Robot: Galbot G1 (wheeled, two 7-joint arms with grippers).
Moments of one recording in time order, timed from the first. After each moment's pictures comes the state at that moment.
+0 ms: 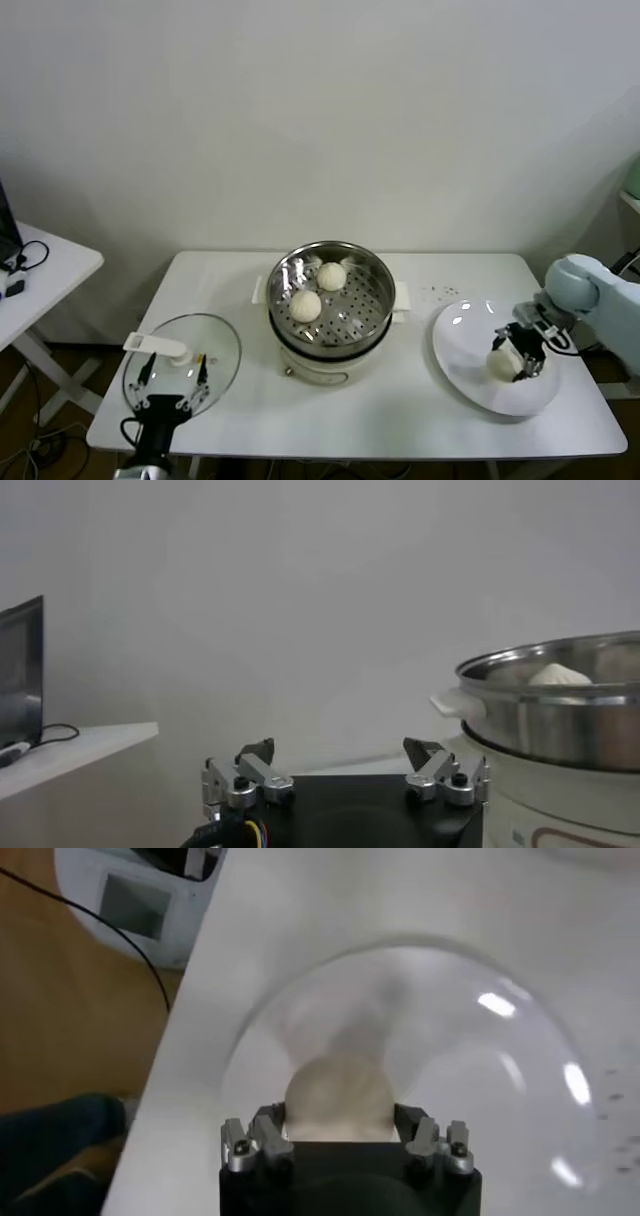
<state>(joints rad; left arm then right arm) 1.74 -1.53 -0.67 -2.08 0.06 -0.13 0.02 0.00 0.52 -0.76 1.30 -0.13 0.13 -1.30</state>
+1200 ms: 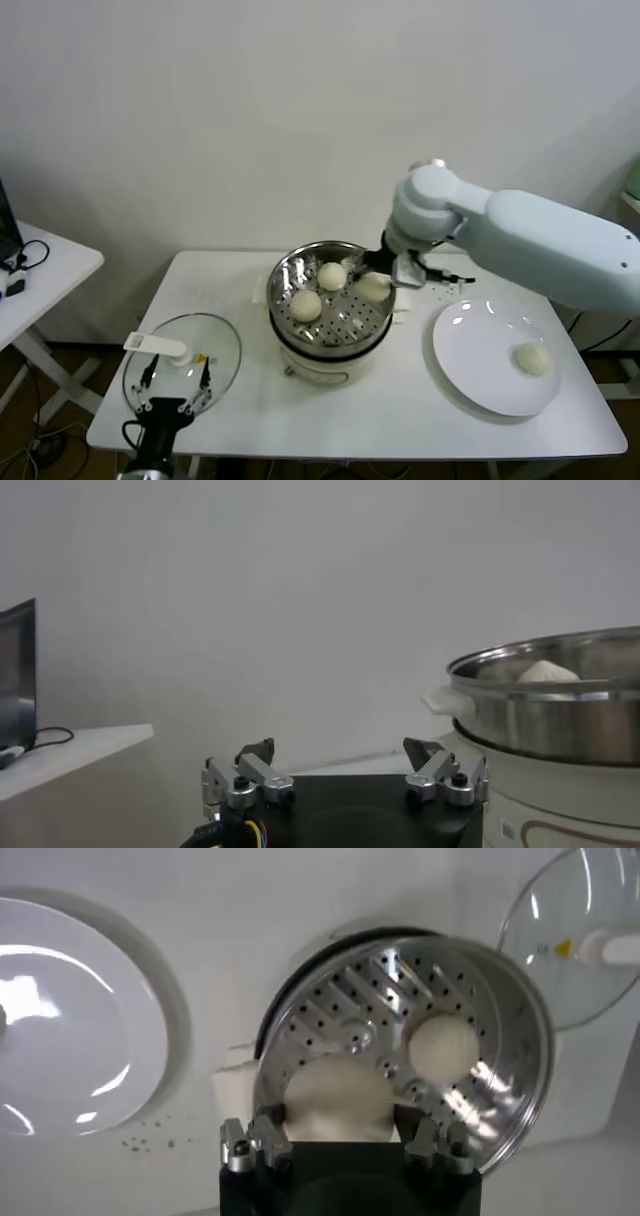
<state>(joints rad) 1.77 -1.53 -0.66 -2.09 0.08 -0.13 0.02 0.43 0.90 -0.97 1.72 -0.36 0.39 -1.32</state>
